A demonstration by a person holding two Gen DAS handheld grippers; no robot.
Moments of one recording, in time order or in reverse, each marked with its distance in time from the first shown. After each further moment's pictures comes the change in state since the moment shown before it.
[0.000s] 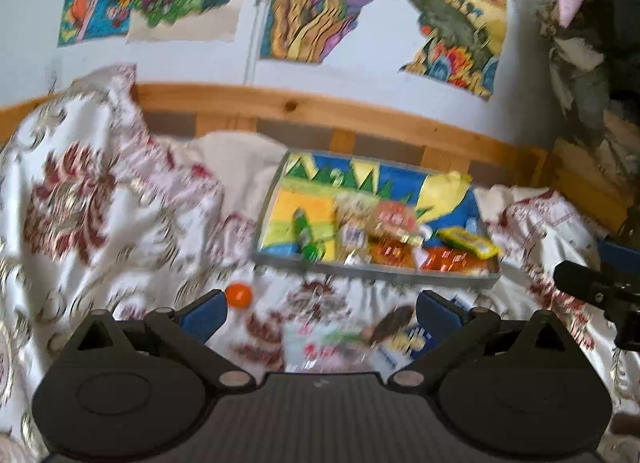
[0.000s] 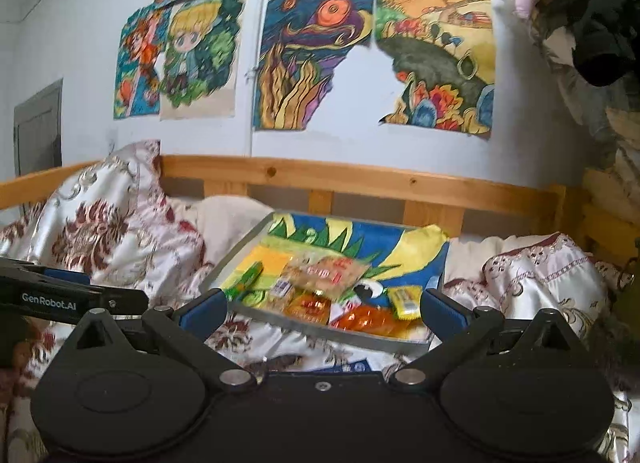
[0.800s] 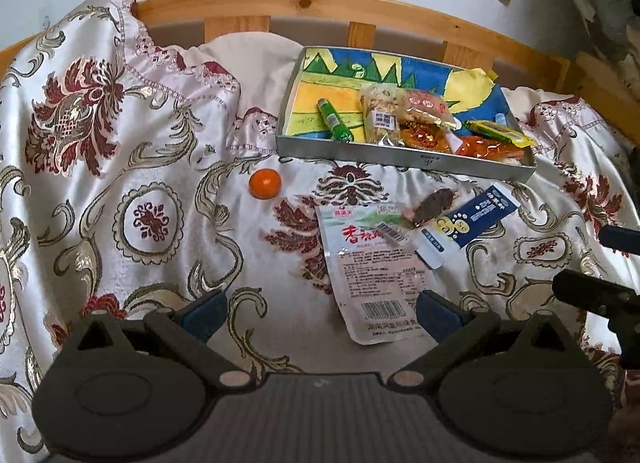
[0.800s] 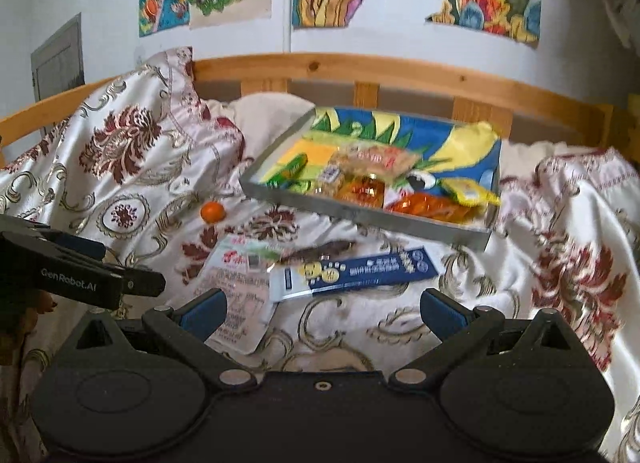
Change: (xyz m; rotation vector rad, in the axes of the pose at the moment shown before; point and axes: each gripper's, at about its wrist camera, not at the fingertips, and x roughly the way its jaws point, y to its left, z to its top) left arm 0.021 0.021 -0.045 0.055 0.251 0.038; right arm 0.021 0.030 -0.052 0.000 0.266 0.094
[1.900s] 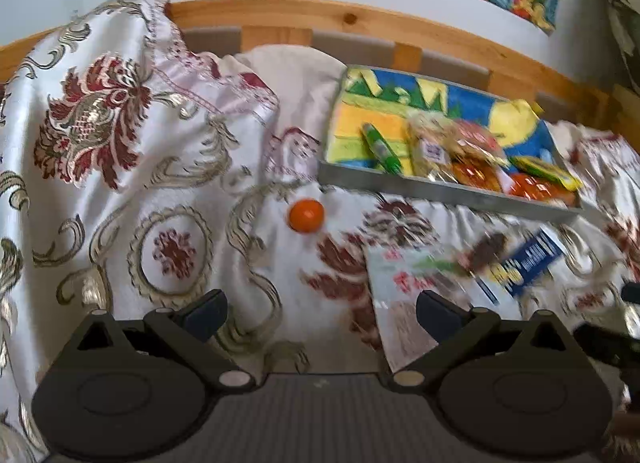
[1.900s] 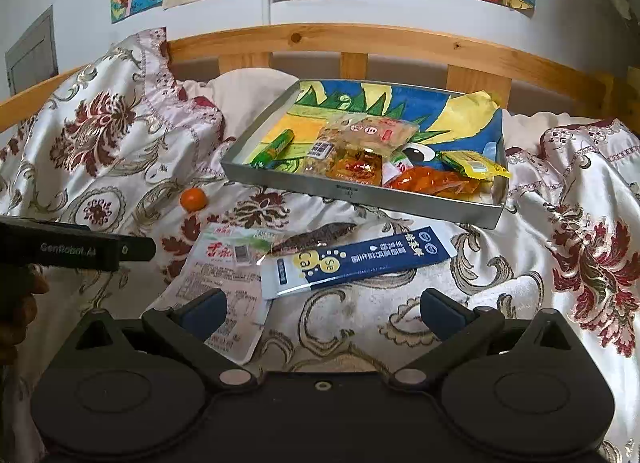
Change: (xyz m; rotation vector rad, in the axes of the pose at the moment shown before) left arm 0.033 0.034 0.023 -0.078 -0.080 0.057; right arm 0.037 0.006 0.006 0.048 0.053 -0.044
